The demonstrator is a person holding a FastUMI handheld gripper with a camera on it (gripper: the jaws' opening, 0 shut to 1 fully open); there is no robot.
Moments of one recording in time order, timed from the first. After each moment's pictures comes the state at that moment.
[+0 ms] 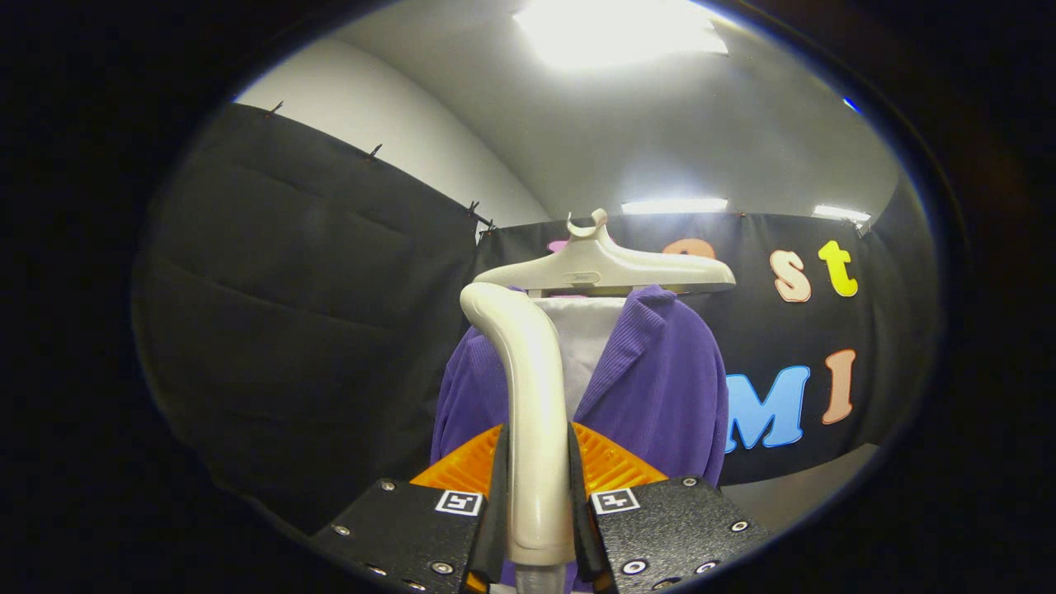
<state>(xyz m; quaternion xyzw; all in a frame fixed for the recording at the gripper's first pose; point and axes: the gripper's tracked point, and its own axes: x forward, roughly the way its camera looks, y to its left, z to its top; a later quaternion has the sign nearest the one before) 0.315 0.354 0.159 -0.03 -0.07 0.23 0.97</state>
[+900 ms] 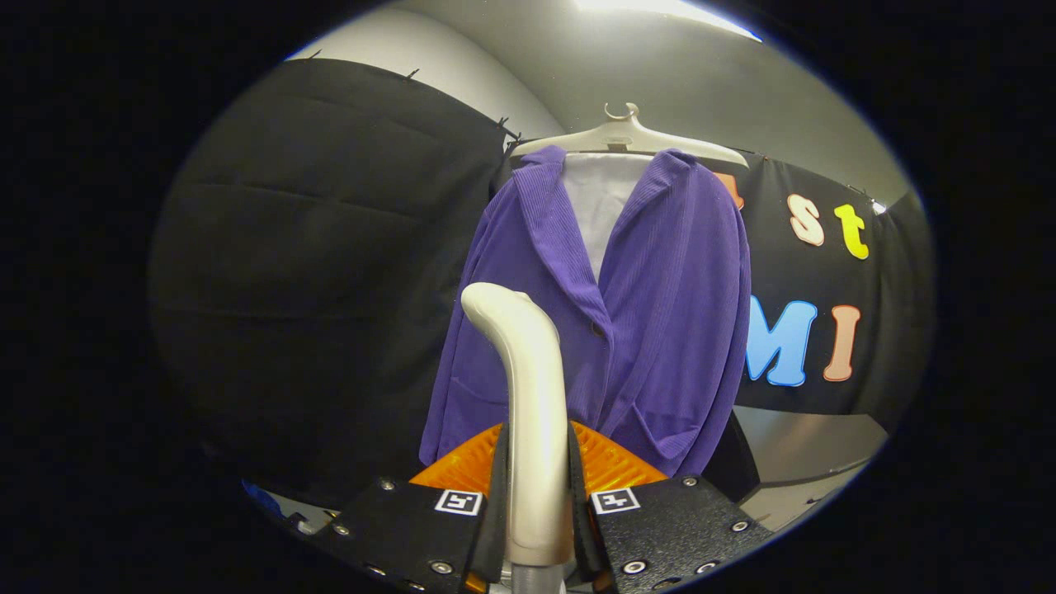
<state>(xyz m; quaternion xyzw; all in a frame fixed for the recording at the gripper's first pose) 0.264 0.329 -0.023 -0.10 0.07 0.24 0.96</state>
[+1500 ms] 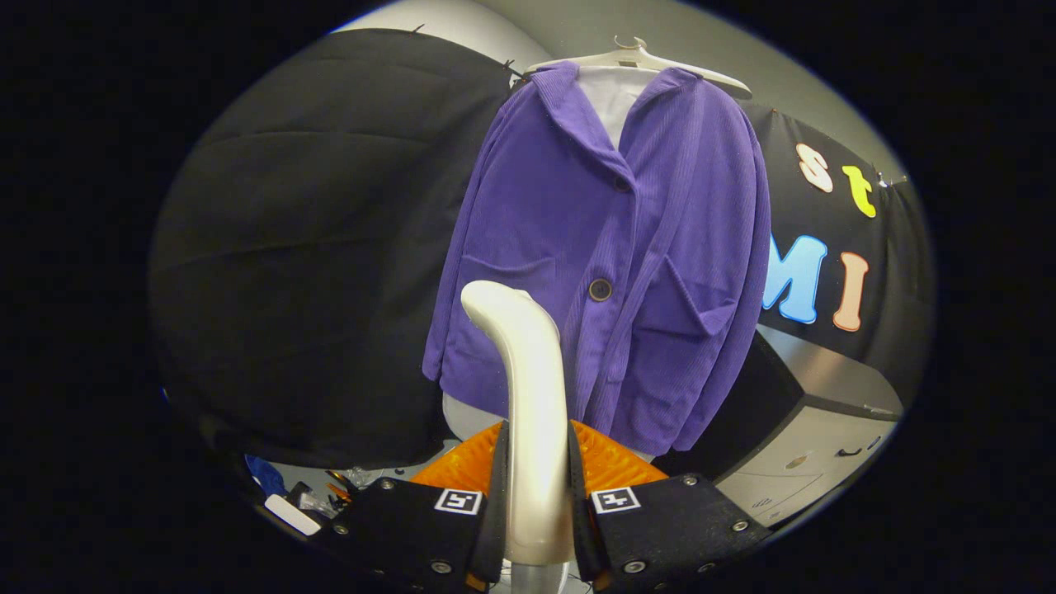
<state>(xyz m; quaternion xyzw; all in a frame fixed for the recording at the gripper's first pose) 0.237 0.320 -0.149 -0.12 0.19 0.24 0.94</state>
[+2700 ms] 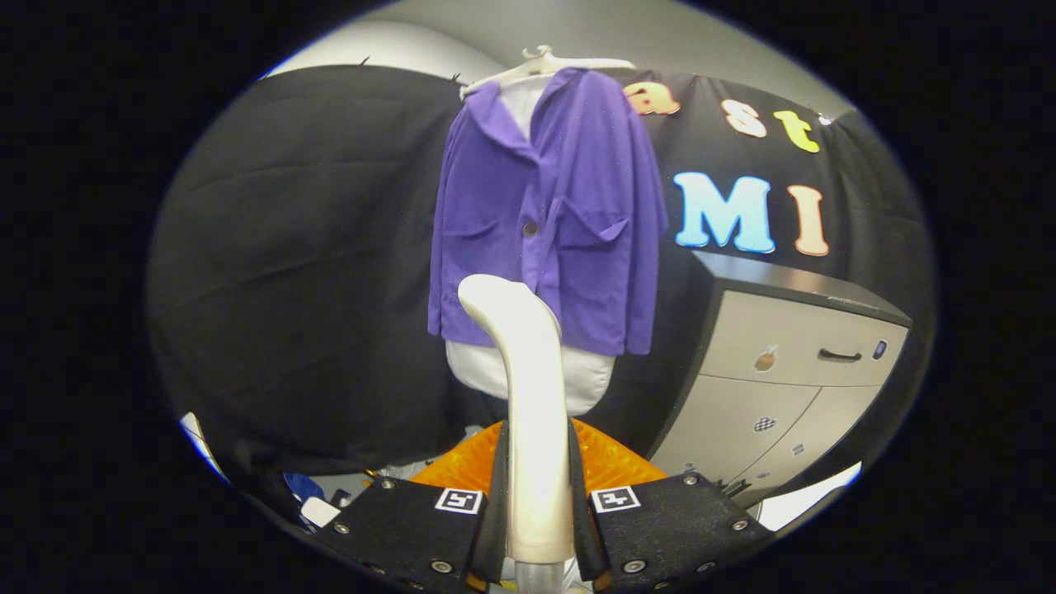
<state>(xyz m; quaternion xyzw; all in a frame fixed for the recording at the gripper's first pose) 0.125 0.177 -0.134 -0.01 0.18 0.21 0.96</state>
